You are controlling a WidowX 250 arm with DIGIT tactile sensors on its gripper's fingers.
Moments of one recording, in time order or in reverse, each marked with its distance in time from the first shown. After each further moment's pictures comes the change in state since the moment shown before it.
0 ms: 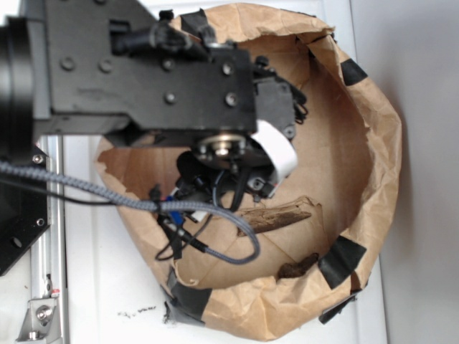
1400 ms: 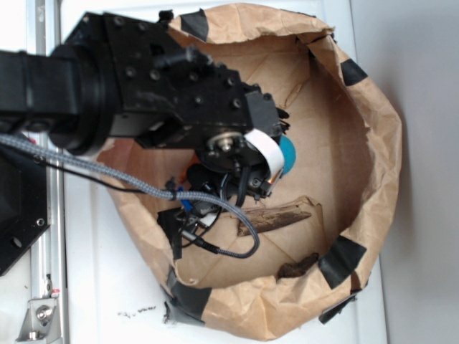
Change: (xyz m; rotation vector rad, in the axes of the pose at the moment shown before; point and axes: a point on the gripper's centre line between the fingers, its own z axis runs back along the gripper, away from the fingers) arm 0.002 -0.002 -0.051 -0.063 -0.059 0.092
